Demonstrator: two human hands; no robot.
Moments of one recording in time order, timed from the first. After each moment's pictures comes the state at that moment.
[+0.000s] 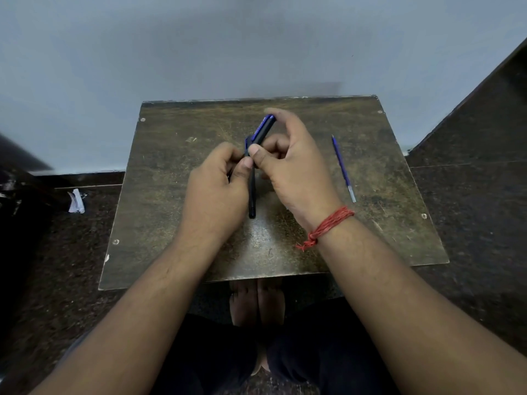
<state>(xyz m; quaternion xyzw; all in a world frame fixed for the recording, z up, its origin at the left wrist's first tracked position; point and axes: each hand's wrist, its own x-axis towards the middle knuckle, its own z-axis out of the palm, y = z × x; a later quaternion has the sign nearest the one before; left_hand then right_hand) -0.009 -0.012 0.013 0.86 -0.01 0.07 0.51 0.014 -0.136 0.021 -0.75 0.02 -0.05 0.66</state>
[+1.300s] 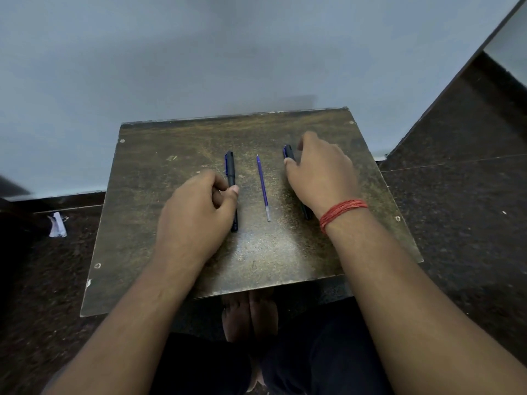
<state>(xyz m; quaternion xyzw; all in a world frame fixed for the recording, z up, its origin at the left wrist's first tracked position) -0.004 -0.001 -0.002 0.93 -0.04 0.08 0.35 0.027 -0.200 0.023 -0.98 0.09 -0.10 0.16</state>
